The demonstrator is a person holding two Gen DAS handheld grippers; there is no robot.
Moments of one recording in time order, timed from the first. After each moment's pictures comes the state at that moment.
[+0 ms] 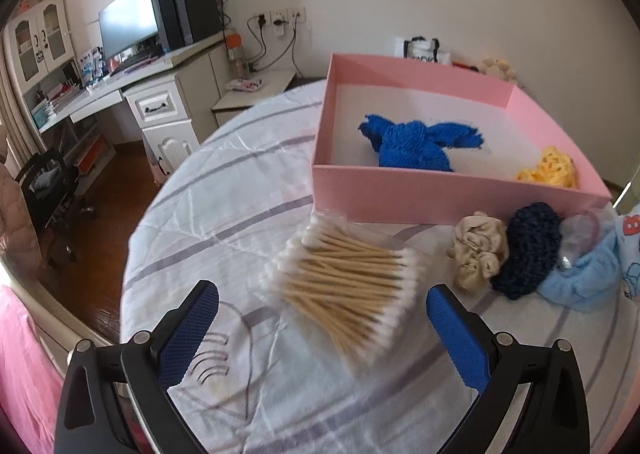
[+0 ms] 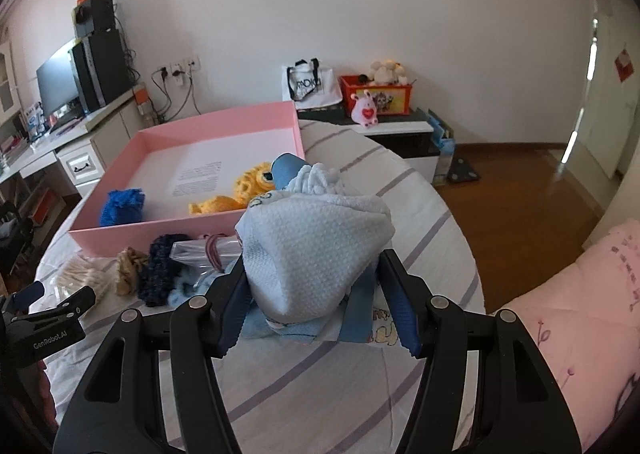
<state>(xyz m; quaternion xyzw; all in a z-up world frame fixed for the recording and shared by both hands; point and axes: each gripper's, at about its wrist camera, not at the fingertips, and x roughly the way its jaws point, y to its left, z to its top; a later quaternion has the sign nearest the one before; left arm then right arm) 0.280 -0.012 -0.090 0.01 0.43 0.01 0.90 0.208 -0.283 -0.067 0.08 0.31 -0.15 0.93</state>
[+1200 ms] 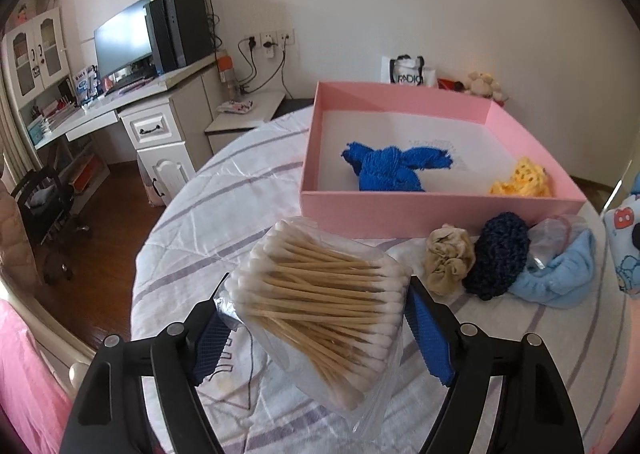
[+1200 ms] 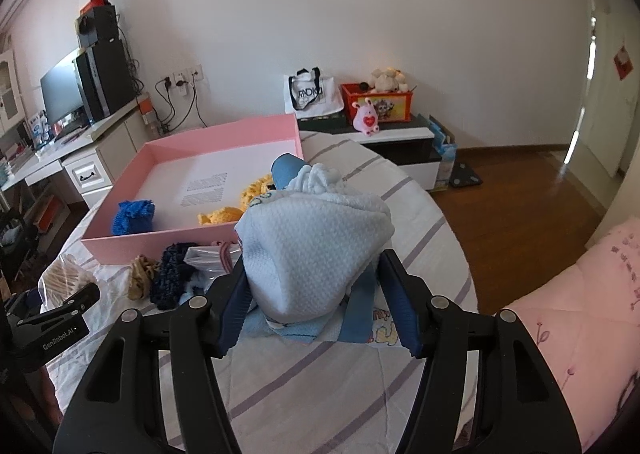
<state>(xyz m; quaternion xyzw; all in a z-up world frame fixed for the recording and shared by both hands) 0.258 -0.017 -0.075 0.02 0.39 -0.02 0.92 0.186 -0.280 -0.054 0.09 0.29 -0.15 0.94</state>
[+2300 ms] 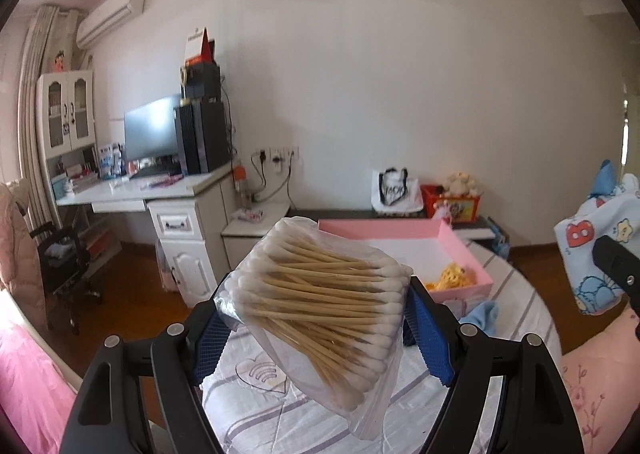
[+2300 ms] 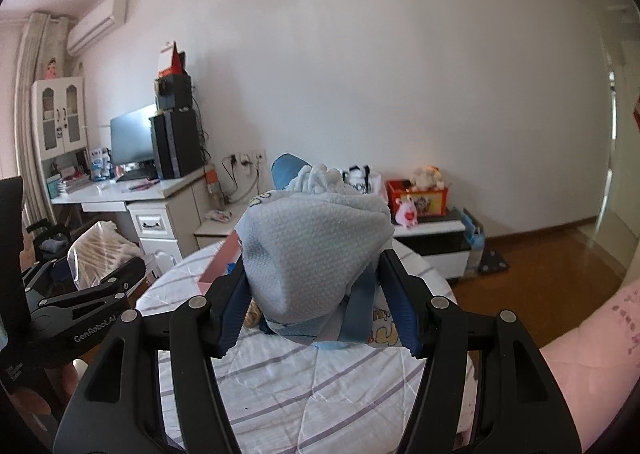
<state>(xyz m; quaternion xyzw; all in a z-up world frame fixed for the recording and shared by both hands) 0.056 -0.009 0.051 0.01 0.20 -0.02 0.98 0.056 -0.205 0.039 0.04 0.13 -0.07 0.99</state>
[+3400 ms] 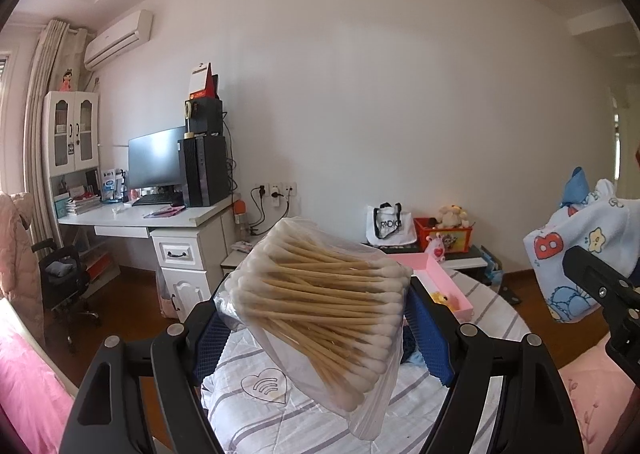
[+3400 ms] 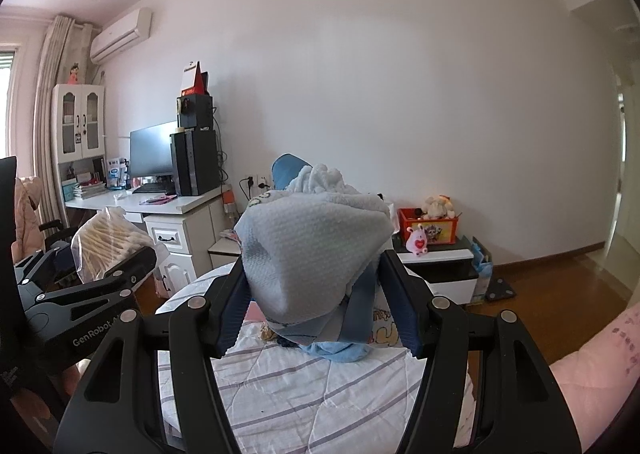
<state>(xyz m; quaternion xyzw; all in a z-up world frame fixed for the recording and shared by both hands) -0.052 0.009 0.040 0.00 0.14 -0.02 0.99 0.024 -0.187 0.058 0.01 0.08 -0.05 1.00</state>
